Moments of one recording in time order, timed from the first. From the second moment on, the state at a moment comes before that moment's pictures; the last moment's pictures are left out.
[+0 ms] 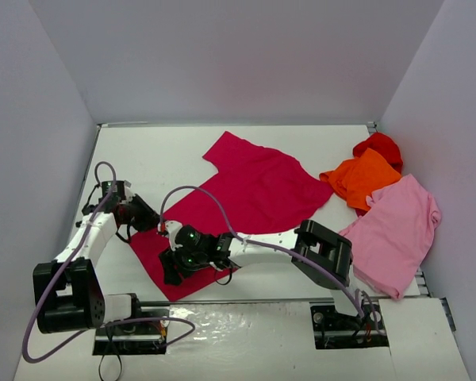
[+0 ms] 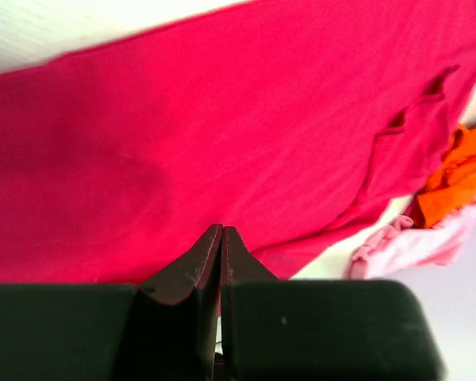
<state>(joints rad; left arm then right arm) 0.09 1.28 0.75 -0.50 0.46 -0.77 1.24 1.97 1.24 0.03 -0.22 0.50</state>
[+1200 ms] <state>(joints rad) -0.13 1.61 0.98 -0.85 0.29 -0.53 1.29 2.07 1.33 0.00 -0.02 0.49</state>
